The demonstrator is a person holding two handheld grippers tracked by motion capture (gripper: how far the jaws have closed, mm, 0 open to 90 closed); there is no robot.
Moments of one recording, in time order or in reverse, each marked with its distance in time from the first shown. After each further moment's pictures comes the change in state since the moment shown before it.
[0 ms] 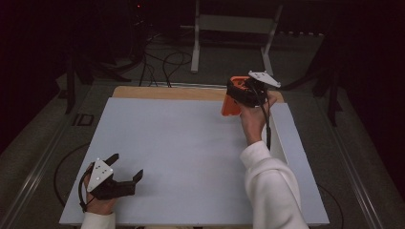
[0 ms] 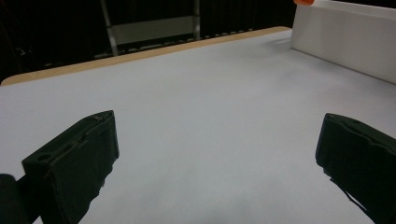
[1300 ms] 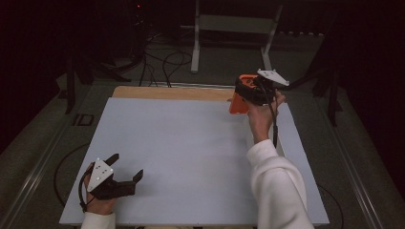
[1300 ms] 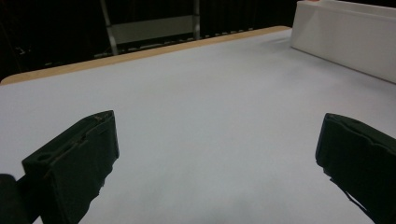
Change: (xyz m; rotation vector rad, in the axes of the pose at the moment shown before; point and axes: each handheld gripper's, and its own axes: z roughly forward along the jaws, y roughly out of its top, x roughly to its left) left arm 0.000 0.000 0.000 0.004 -0.001 0.000; right arm -0.022 0.005 -0.001 -0.004 -0.048 0.007
